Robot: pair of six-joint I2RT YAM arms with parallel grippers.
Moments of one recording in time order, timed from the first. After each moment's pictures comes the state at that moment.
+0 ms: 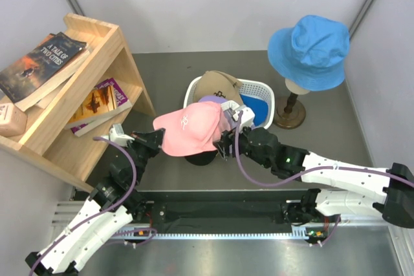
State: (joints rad) left arm -0.65 0.29 0.40 -0.26 -0.50 -1.04; right arm 1.11 1.07 0.71 0.04 0.30 0.34
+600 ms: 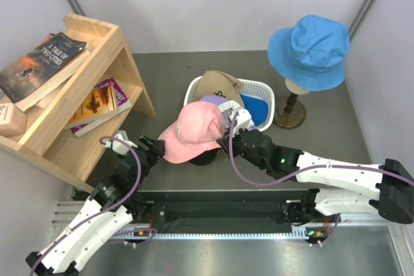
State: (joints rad) left arm -0.65 0.29 0.39 -0.59 -0.58 -1.04; right arm 1.13 1.12 0.72 0.07 0.35 0.38
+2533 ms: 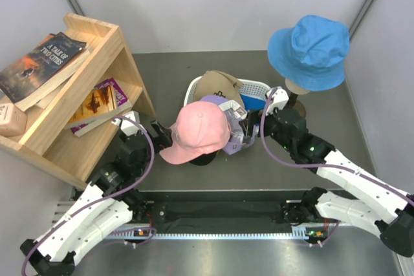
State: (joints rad) left arm -0.65 0.53 0.55 -0.47 -0.53 -0.71; right arm 0.77 0.91 0.73 -0.15 0.25 0.32
